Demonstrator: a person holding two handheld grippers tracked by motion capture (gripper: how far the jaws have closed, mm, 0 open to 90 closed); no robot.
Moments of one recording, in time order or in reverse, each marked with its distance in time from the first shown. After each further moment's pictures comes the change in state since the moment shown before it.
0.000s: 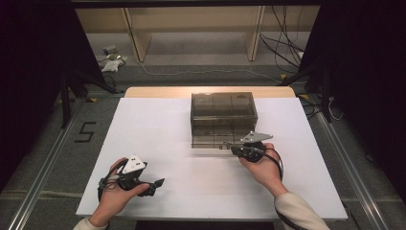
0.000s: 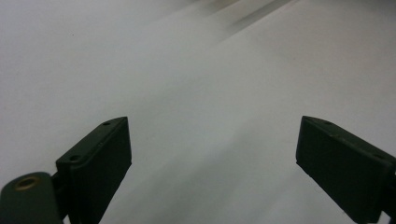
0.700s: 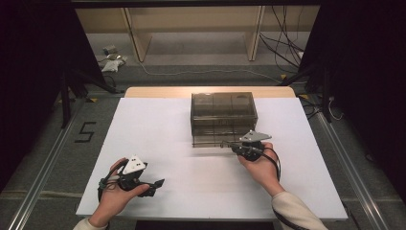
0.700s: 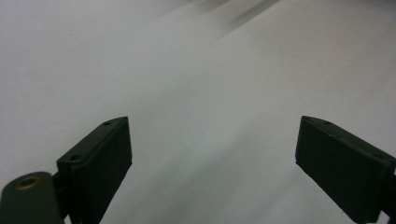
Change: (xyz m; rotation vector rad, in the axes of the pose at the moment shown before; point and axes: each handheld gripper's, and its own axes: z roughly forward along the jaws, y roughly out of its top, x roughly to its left) left arm -0.001 0.000 0.000 -0.001 -0.001 0.006; right arm -0.001 0.001 0.006 -0.033 -0.050 -0.001
